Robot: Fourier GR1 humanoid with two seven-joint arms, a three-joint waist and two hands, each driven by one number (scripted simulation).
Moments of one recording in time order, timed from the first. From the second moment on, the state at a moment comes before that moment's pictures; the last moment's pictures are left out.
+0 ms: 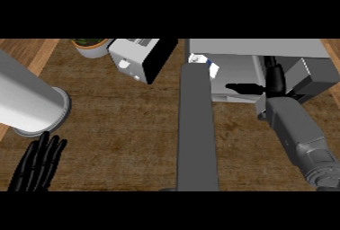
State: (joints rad) left arm 0.45 0.01 -0.11 -2.24 -0.02 -0.19 -0.07; right arm -0.91 -0.26 -0.31 -0.20 0.13 -0.27 -0.79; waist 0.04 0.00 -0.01
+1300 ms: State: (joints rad) left arm 0.39 0.07 -0.21 -2.16 0.01 -0.27 -0.03; right arm -0.37 -0.11 -0.26 -0.39 0.03 0.04 -0.95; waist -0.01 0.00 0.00
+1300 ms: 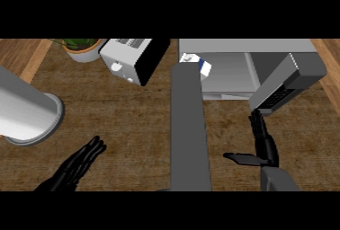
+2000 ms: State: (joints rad) left arm 0.19 0.06 -0.29 -1.98 -0.07 -0.31 -0.01; right arm 0.04 -0.10 -0.17 -0.82 -0.04 0.20 -0.95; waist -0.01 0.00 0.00
